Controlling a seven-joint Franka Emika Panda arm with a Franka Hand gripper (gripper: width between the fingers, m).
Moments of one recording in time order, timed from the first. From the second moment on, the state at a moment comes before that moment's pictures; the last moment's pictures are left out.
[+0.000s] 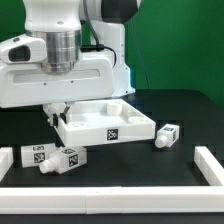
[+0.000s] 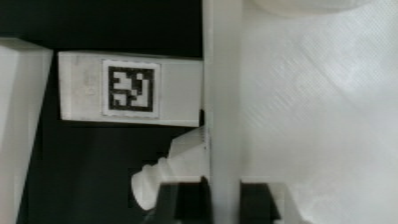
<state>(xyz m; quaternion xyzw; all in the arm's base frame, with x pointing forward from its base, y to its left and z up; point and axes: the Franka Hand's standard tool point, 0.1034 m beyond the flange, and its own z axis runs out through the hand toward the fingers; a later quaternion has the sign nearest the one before) 0.523 -0.109 0.082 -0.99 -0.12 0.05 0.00</state>
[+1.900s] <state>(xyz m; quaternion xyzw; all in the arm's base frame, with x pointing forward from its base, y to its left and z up) 0.592 -0.022 0.015 -1.00 0.04 0.04 0.00</state>
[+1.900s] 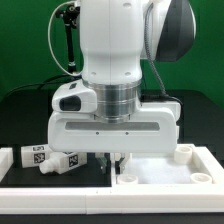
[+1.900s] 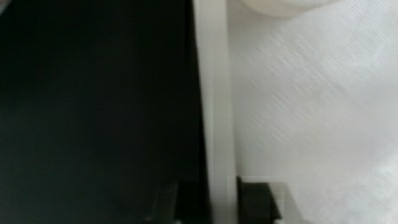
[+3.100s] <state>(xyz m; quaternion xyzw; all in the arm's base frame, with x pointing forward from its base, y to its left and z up) 0.541 -0.006 0.083 -1.00 0.06 0.06 0.02</state>
